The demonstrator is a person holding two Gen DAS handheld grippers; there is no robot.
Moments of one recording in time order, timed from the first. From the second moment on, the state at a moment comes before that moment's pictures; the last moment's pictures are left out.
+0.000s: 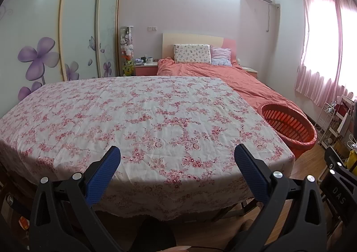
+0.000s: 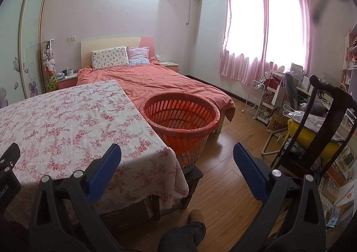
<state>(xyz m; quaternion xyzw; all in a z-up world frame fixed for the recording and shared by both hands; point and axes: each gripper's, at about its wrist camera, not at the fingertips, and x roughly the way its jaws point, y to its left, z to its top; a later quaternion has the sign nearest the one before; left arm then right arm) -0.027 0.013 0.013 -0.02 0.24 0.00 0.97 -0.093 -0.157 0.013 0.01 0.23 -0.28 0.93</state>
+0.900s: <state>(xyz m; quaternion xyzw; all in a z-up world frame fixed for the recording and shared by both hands) -0.028 0.013 0.012 -0.02 0.24 0.00 0.97 -0.093 -0.157 0.013 0.02 0.23 -0.28 0.93</state>
